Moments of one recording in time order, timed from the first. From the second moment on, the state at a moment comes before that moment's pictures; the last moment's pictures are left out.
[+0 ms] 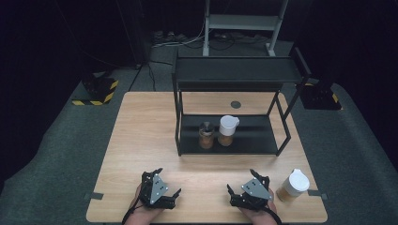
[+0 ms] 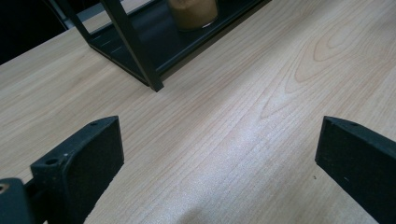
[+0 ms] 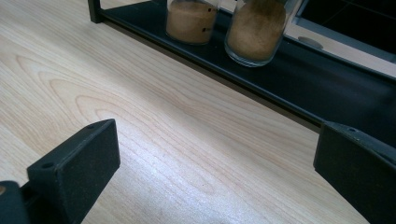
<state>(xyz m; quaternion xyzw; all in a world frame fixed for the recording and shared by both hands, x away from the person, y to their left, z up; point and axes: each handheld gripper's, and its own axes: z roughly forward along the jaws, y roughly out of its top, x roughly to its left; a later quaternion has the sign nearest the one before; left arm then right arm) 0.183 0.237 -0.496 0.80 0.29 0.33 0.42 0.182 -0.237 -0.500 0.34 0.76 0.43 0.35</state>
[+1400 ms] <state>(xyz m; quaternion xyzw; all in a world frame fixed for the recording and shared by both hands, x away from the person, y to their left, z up) 0.183 0.240 -0.497 0.80 0.29 0.33 0.42 0.148 -0.261 -0.473 0.30 0.71 0.51 0.37</state>
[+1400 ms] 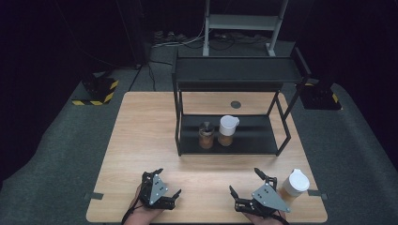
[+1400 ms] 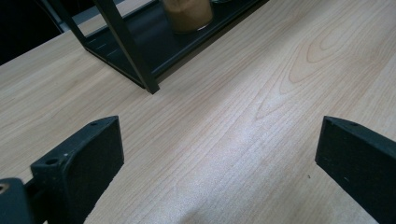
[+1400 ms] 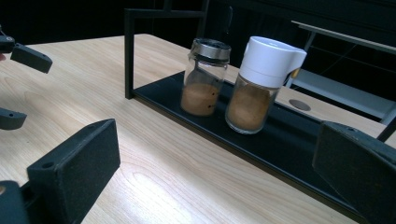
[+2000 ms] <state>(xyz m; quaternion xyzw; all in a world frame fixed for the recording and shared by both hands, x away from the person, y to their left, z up) 0.183 0.241 -0.496 0.80 0.28 0.32 0.43 0.139 -0.288 -0.460 0.33 0.70 0.51 0.38</state>
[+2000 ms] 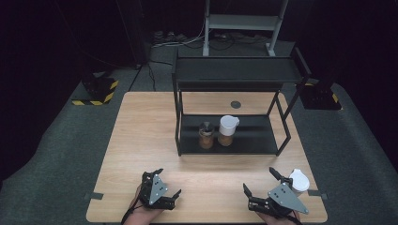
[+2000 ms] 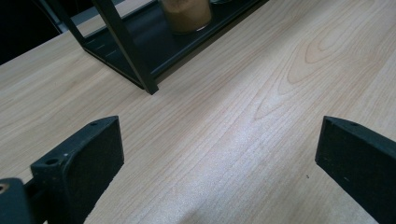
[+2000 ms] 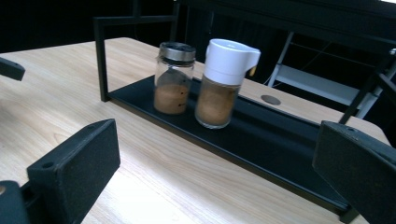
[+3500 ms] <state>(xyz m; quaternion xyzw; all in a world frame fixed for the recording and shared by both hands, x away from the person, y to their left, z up) 0.184 0.242 -0.496 0.80 0.29 0.32 0.43 0.113 -0.350 -0.457 0.42 0.64 0.49 0.42</state>
